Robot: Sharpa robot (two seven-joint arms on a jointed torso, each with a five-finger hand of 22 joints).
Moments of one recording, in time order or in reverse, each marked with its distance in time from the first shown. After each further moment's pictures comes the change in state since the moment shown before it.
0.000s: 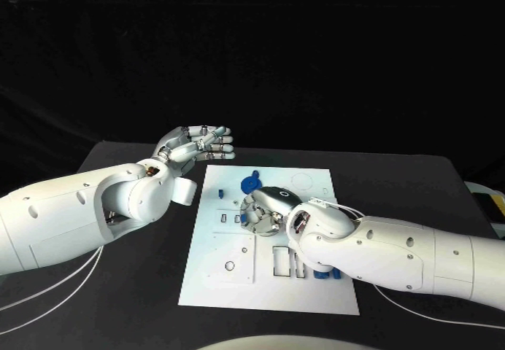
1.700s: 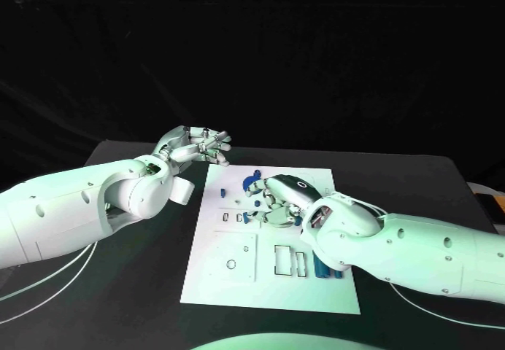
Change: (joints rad) left arm 0.000 0.003 0.000 -0.056 -0.179 0.000 -0.085; left_hand -0.055 -0.031 0.013 0.001 -0.004 0.135 -0.053 0.055 0.037 0.254 -0.096 0.062 0.034 0.340 -0.118 0.191 0.153 0.000 0.258 -0.110 0.152 0.060; right arm 0.044 -0.126 0.003 0.138 0.021 -0.112 0.066; right_hand 0.022 -0.012 -0.142 0.043 -0.036 -0.156 0.050 -0.051 -0.044 -0.067 0.050 -0.042 -0.049 -0.001 0.049 -0.016 0.001 0.000 -0.025 0.047 -0.045 0.000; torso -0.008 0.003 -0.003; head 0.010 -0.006
